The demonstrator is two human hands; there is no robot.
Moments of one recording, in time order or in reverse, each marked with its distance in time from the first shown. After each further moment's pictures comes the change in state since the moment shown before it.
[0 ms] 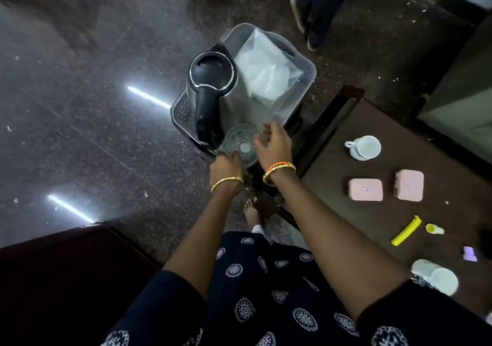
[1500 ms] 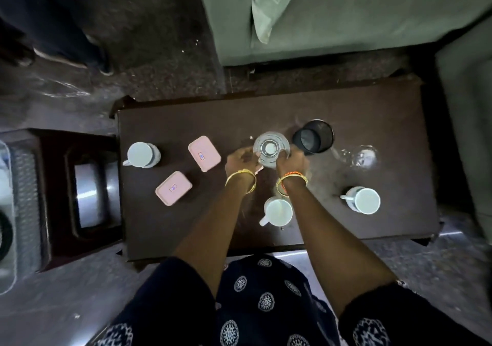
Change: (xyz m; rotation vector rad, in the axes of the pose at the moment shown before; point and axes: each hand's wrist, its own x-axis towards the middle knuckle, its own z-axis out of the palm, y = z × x) left_hand -0.282 0.123 0.463 -0.121 -0.703 0.167; right_hand -0.080 0.396 -0.398 0.117 0.518 0.896
